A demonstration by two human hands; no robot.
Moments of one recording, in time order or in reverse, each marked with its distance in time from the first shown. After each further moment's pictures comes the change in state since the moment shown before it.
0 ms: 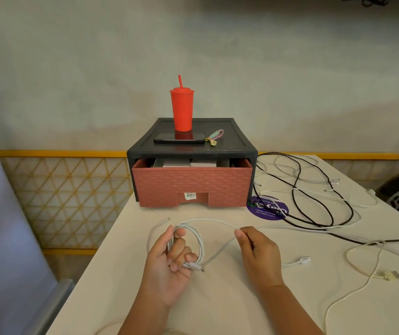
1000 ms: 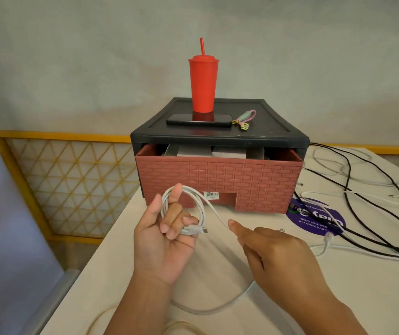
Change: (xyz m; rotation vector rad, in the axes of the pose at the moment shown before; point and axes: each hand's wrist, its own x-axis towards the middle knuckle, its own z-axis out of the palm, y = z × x) left_hand 0.088 0.038 -0.024 -0.177 -0.190 0.133; right_hand 0.048 -0.018 0.033 -0.451 -0.166 -0.546
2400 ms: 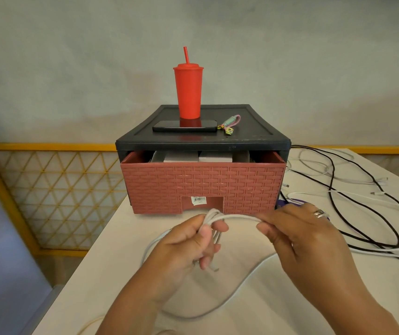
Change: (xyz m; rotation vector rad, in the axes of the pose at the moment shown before) left_hand -0.025 -0.017 0.025 1.046 -0.277 -0.051; right_hand 0.003 0.019 -0.044 0.021 0.167 0.081
